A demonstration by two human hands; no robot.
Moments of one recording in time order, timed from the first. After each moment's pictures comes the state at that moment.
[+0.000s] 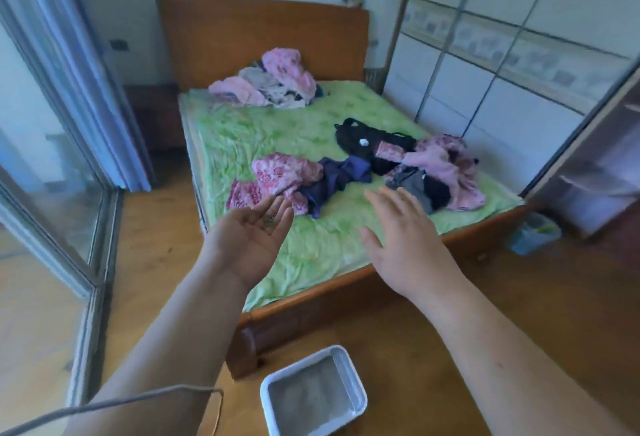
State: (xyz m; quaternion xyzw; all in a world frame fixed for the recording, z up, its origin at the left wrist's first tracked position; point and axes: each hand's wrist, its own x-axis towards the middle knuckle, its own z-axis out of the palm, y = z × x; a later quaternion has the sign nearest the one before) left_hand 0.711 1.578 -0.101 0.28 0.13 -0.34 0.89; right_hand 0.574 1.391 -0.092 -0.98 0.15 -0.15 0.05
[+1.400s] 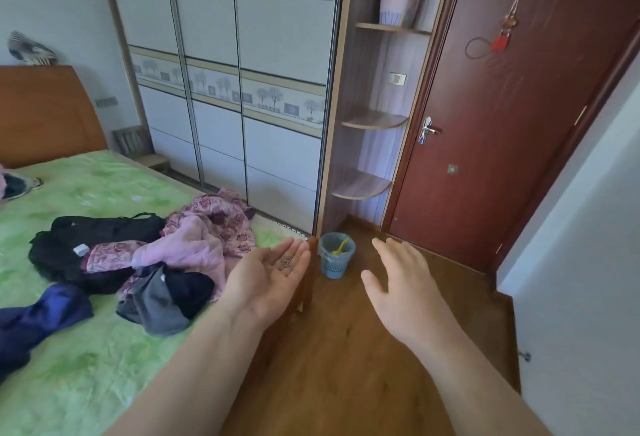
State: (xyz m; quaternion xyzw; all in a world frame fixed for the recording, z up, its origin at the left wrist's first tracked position) left_hand 0.493 0.748 -0.094 0.30 0.02 -0.62 0.73; right_hand 0.283 0.707 -0.086 -0.82 0.53 -0.20 0.08
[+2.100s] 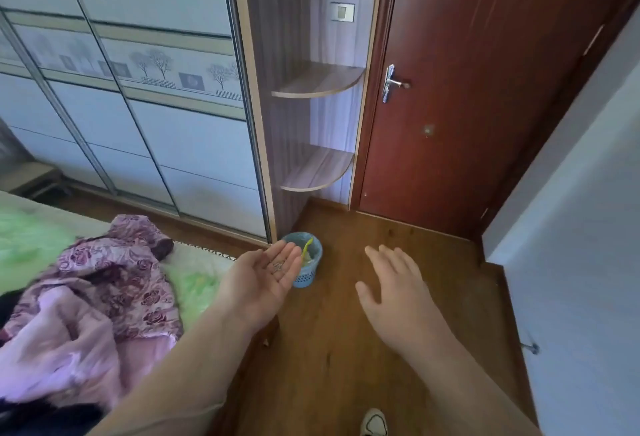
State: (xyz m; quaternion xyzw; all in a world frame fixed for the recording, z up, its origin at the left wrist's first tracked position) left_hand 0.514 0.259 -0.194 0.38 0.03 -0.68 0.62; right_hand 0.288 0.272 -0.184 -0.75 0.62 -0.15 0.16
